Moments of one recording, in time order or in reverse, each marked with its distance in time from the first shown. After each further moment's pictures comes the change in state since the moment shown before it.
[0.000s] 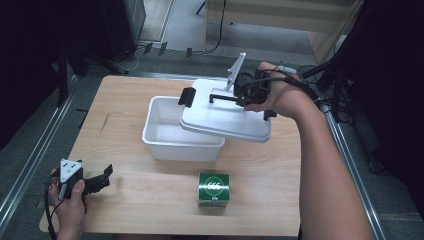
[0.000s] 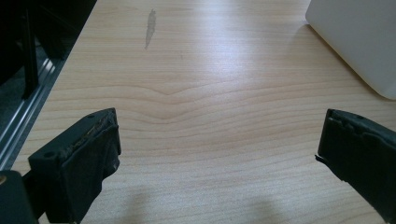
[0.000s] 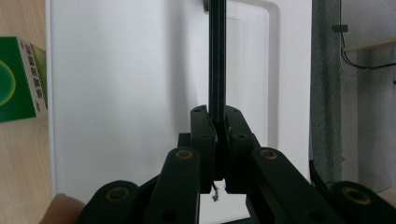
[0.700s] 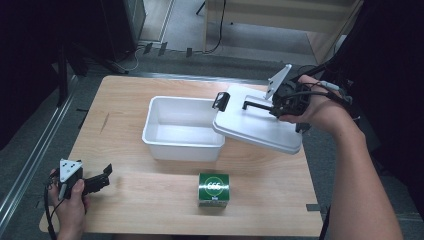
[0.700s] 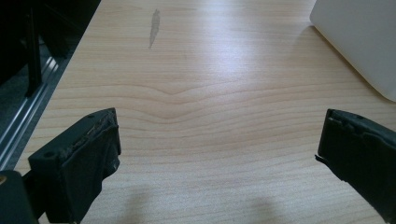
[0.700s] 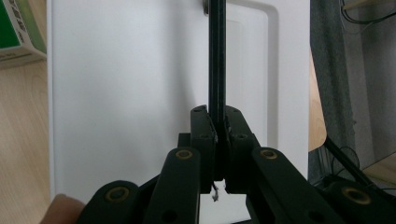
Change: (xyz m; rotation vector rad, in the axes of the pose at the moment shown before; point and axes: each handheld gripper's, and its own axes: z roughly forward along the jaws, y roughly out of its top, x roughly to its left) left arm 0.000 0.000 0.001 -0.005 0.013 -0.014; right arm 0.006 -0.086 -0.012 0.034 -0.019 0.125
